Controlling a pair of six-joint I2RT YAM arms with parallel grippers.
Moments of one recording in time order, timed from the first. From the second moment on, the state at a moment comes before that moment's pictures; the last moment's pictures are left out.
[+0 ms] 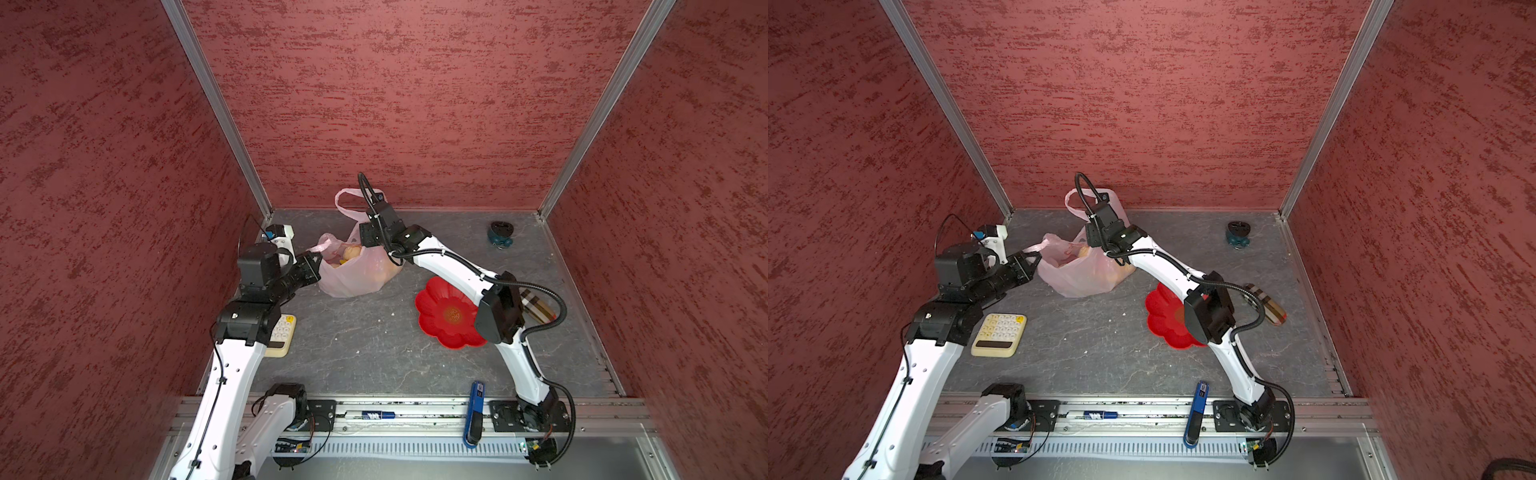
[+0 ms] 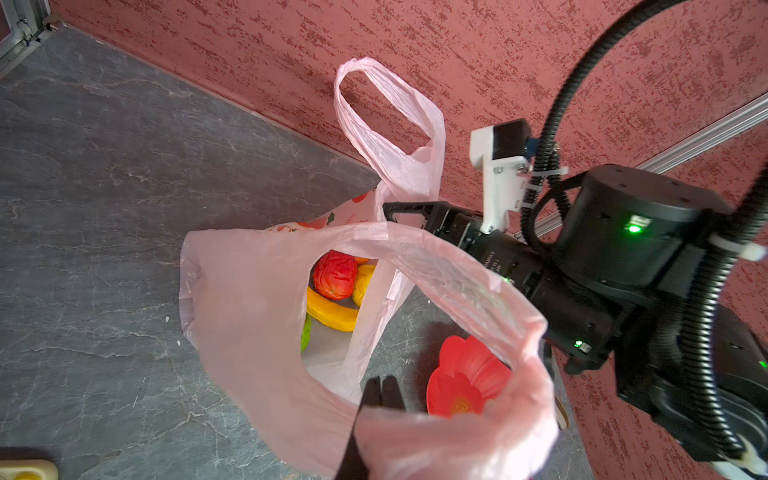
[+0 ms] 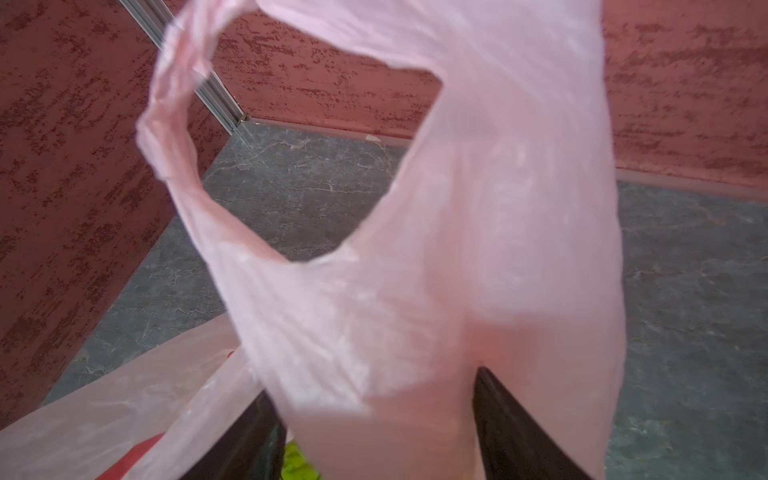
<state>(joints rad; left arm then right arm) -0.06 0.85 1.04 -0.63 0.29 -0.52 0.78 2.28 2.20 -0.52 0.25 0.43</state>
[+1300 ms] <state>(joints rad) -0.22 0.63 1.04 -0.92 0.12 -0.81 0.98 1.49 1.09 -0.15 -0.01 0.63</state>
